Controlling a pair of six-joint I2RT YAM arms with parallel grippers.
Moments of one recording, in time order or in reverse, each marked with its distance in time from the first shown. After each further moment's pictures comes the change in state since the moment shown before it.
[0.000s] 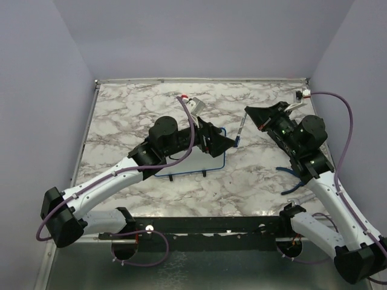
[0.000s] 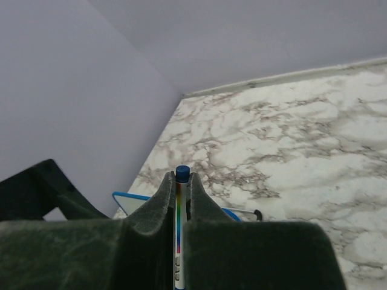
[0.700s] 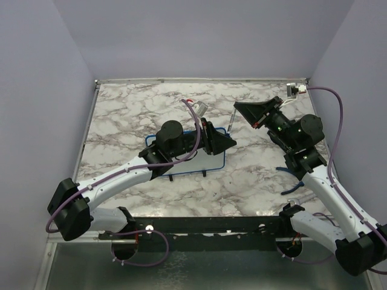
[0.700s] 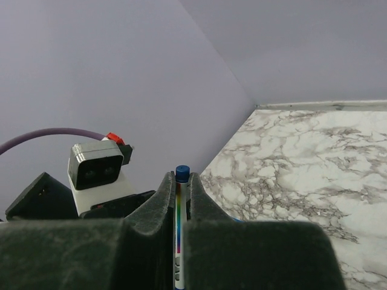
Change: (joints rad) left arm -0.003 0.086 -0.106 0.247 0.087 -0.204; right arm 0.064 0.077 0.005 0.284 -0.146 0.111
